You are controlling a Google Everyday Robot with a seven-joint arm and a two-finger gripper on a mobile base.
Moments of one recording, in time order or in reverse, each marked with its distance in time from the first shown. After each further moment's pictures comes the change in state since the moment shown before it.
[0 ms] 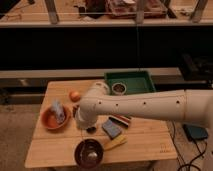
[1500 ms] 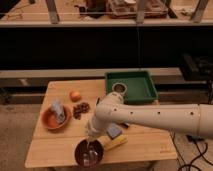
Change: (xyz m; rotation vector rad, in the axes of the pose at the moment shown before) arm -0.047 0.036 0.019 0.052 -0.111 -0.134
